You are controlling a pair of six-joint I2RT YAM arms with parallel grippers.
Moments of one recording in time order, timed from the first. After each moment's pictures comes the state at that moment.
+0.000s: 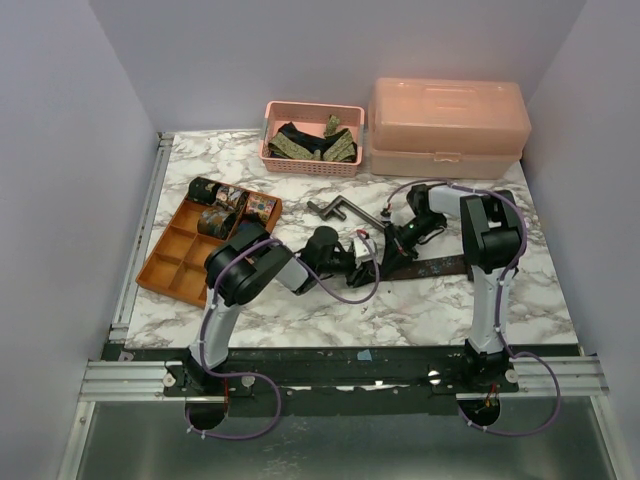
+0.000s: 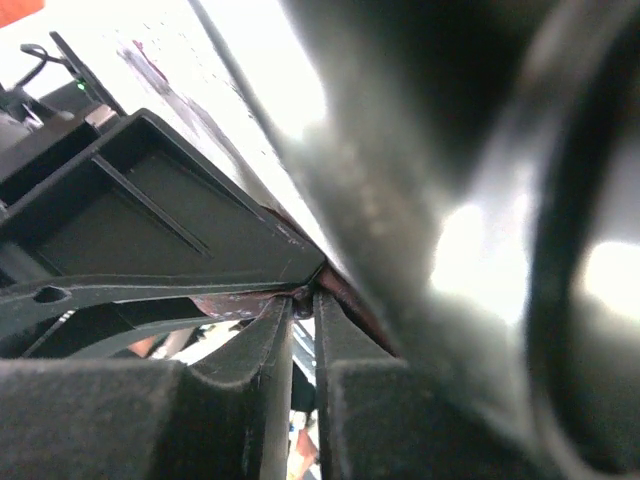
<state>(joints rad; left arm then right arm) -0.77 2.14 0.86 1.02 0.72 0.11 0.20 2.20 1.39 -1.01 -0.84 -0.13</state>
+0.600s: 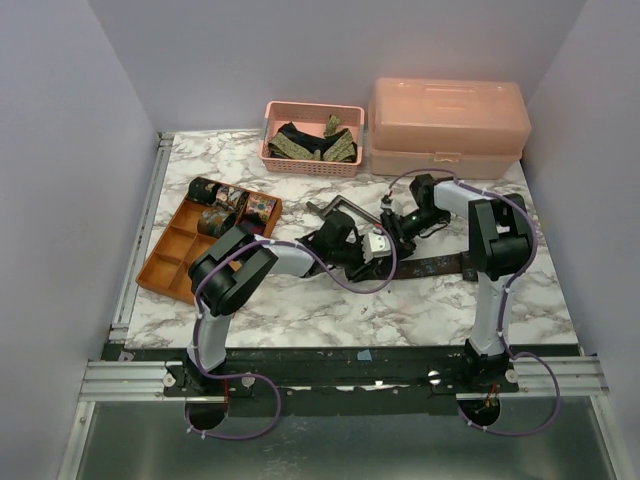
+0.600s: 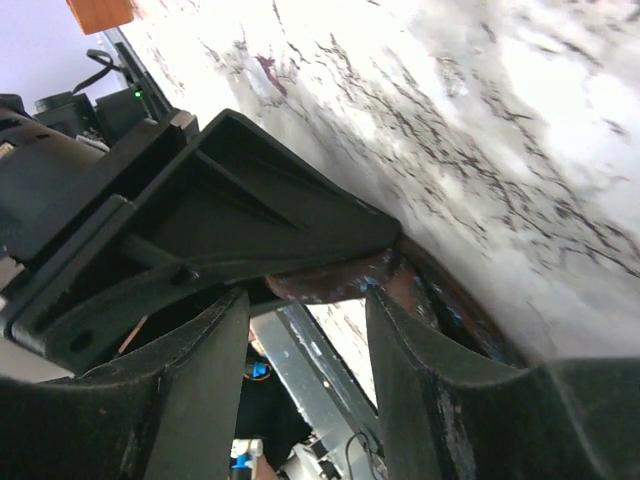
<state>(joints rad) -0.79 1.99 1.02 0.35 0.61 0.34 0.20 2.10 1.41 -0.99 -0.95 -0.15</state>
